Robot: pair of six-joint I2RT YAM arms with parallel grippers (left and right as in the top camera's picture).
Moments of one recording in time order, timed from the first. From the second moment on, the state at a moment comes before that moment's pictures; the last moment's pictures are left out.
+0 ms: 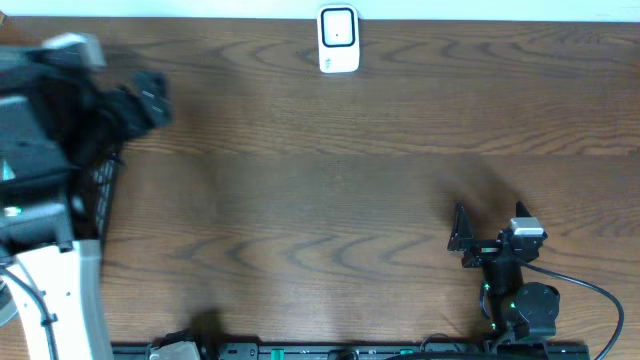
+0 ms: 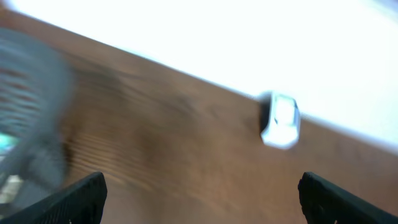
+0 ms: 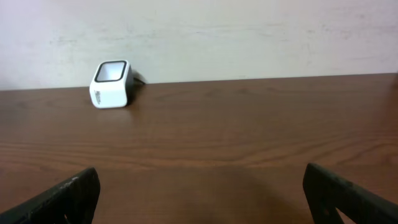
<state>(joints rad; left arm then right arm) 0.27 1.21 1.48 -0.80 0.27 -0.26 0.04 0.01 0.01 -0.07 0.00 0.08</state>
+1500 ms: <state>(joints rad) 0.93 1.73 1.30 -0.93 -0.05 -0.65 0.04 0.01 0.01 -0.07 0.00 0.08</state>
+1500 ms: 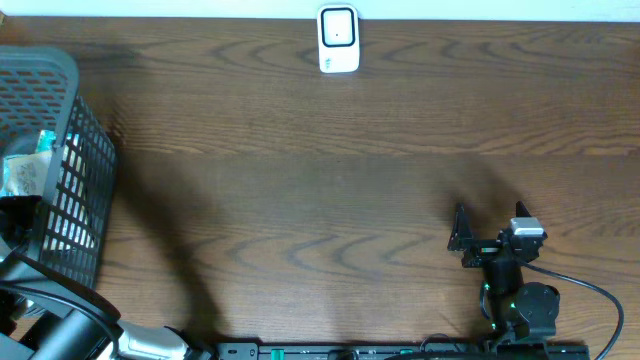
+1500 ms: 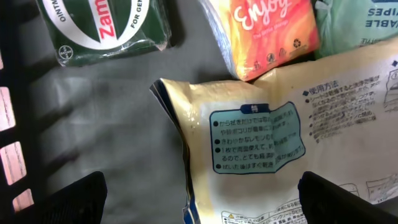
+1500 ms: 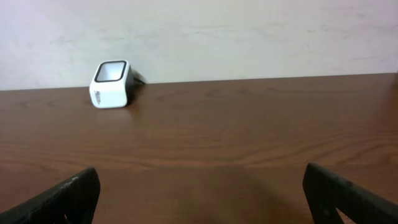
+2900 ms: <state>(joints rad) 0.93 1.71 1.10 -0.65 0.06 -0.57 0.04 0.01 0.01 -0.07 0.00 0.08</state>
